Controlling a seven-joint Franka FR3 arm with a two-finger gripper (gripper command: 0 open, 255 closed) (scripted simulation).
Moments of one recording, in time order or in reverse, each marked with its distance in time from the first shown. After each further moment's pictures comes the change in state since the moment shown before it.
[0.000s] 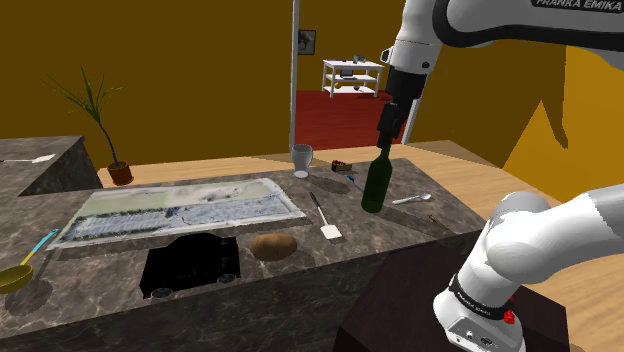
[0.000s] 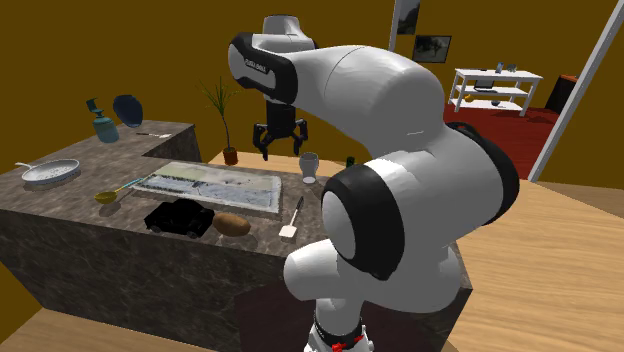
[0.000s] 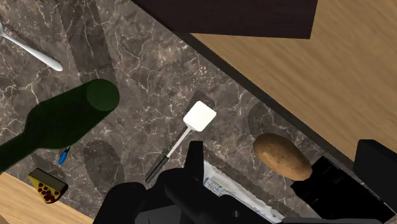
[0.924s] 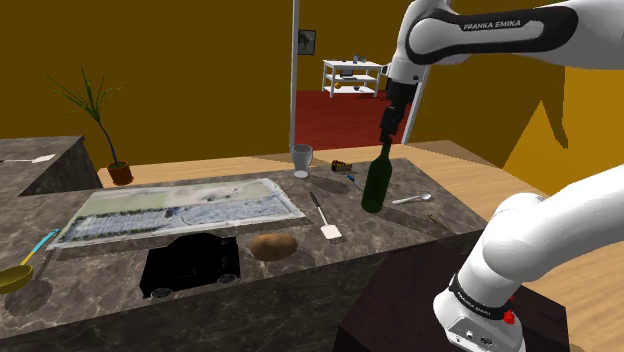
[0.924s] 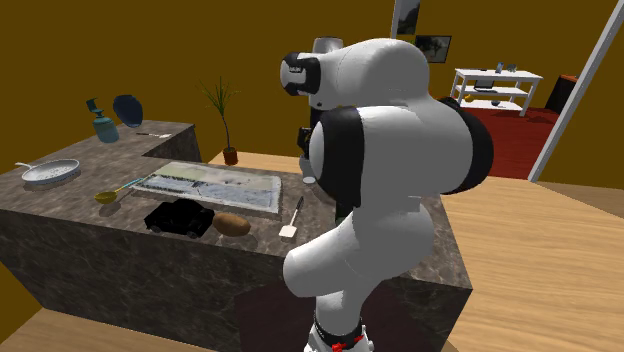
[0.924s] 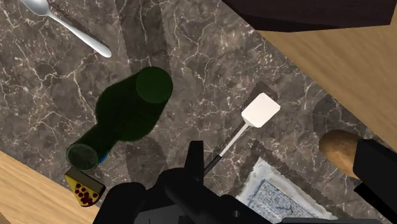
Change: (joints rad) arm -0.078 0.202 -0.227 0.024 -0.129 0.147 -0.272
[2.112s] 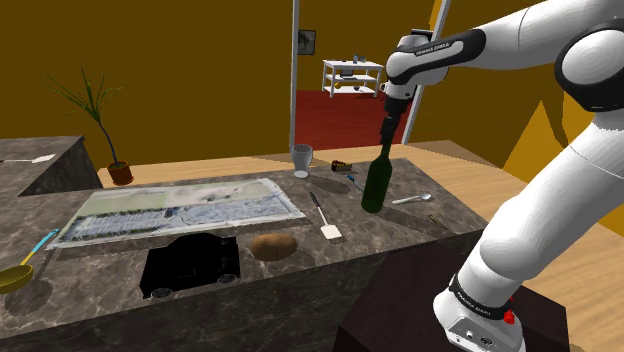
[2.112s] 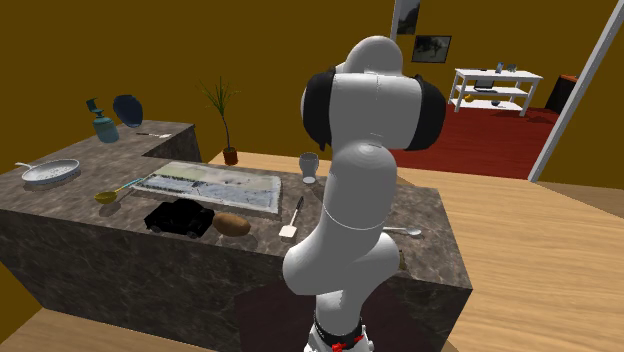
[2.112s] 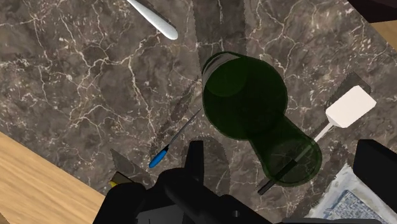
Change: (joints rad) arm -0.054 0.372 -0.219 0.152 0.000 0.193 -0.299
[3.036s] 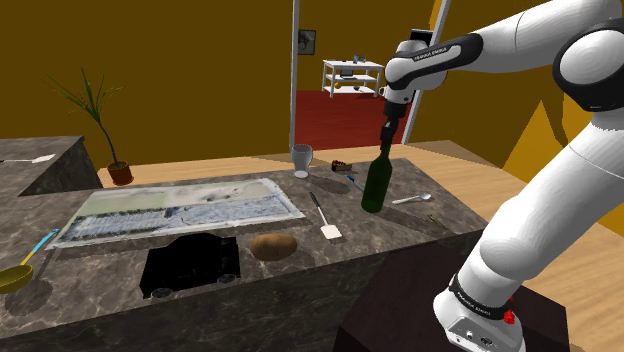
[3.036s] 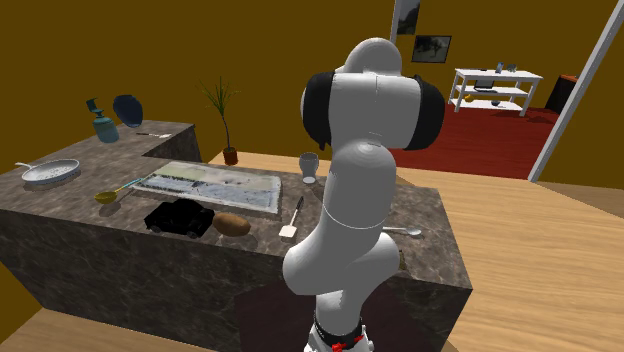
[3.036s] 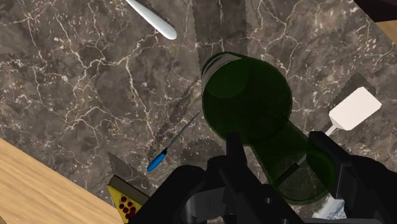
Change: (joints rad) arm 0.000 0.006 -0.001 -0.029 0.002 0.036 -0.001
